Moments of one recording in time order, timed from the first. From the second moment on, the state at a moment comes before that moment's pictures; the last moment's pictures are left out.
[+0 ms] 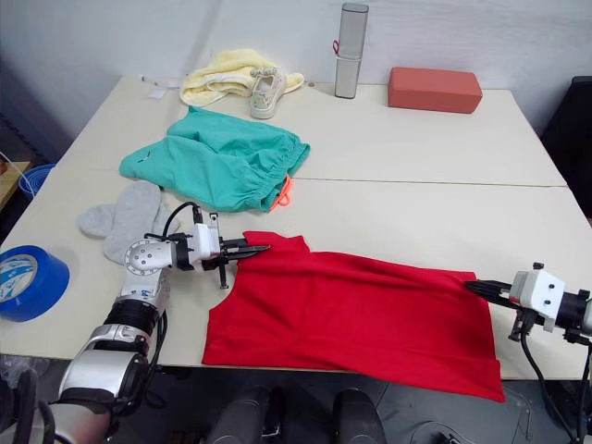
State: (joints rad) left arm -0.69 0.39 0.01 0.86 -0.15 -0.73 -1.26; right arm -0.19 -0.93 -0.28 0.73 0.31 -0.75 1.40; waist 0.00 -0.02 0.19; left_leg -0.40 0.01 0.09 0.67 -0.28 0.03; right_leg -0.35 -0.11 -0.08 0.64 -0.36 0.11
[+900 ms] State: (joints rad) left arm -0.58 0.62 -0.04 0.49 -0.36 0.05 -1.39; right arm 0.14 -1.03 -0.30 0.27 0.54 -0.14 1.41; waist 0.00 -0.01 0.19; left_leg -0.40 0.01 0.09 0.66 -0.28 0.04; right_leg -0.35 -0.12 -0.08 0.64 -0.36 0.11
